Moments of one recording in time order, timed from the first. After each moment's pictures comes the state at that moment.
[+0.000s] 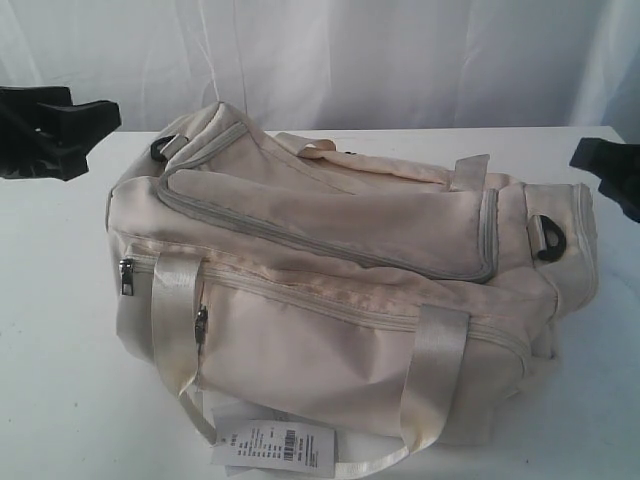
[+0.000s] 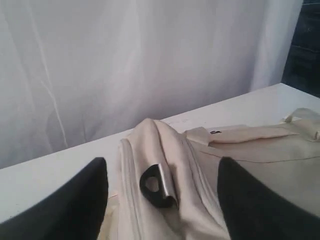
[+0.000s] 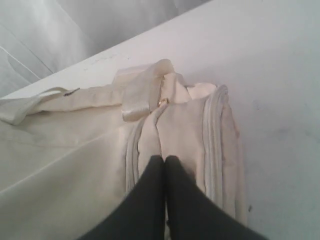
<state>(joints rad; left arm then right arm) -0.05 1.32 -0.65 0.91 -0.71 -0.74 0.24 1.03 -0.61 0.09 0.16 0.33</state>
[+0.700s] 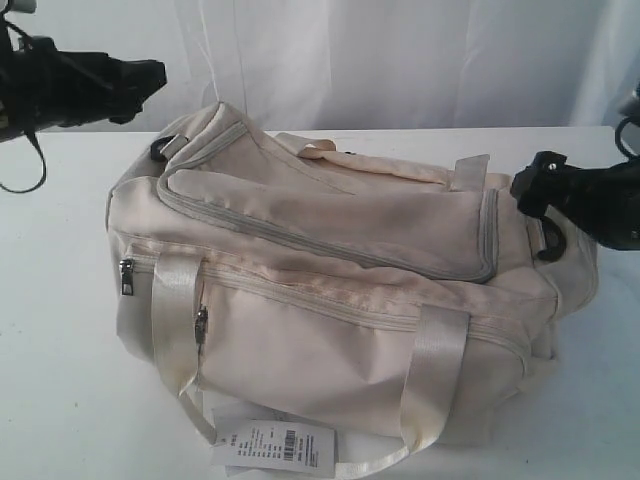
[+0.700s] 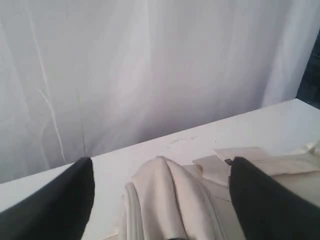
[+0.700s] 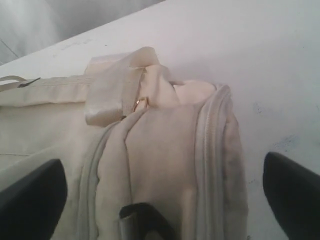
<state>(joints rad) -0.15 1.51 -0.92 0.85 -0.56 -0.80 0.24 1.36 -0.64 0.08 -0.06 0.28</state>
